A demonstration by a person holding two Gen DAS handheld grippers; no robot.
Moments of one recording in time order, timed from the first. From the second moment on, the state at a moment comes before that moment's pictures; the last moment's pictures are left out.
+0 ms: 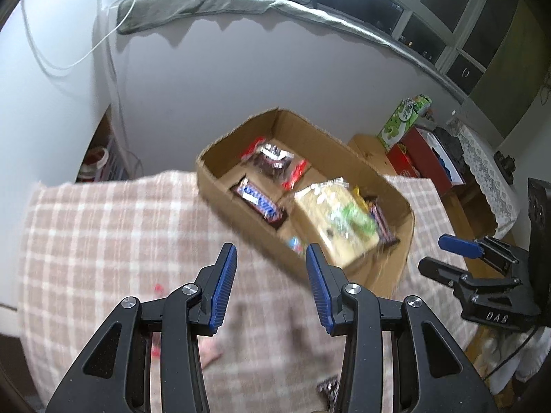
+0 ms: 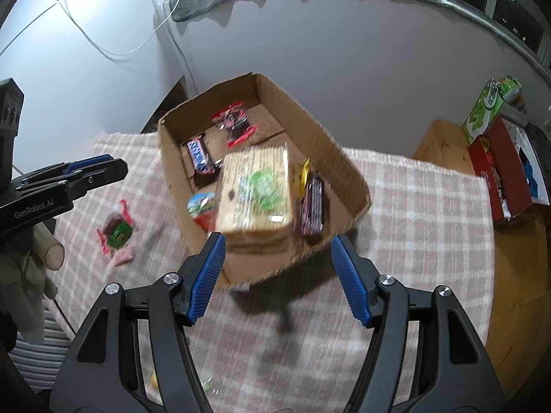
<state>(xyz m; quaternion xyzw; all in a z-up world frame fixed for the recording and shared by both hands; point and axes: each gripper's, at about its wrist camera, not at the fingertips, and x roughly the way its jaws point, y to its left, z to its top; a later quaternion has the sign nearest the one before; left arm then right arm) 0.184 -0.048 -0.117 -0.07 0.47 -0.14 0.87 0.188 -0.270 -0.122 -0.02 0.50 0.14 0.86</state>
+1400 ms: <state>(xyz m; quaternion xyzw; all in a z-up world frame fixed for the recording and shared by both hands) 0.024 -0.080 -0.180 -0.02 0.55 -0.15 0.83 0.053 -0.258 -0.193 -0.04 0.53 0.18 0.83</state>
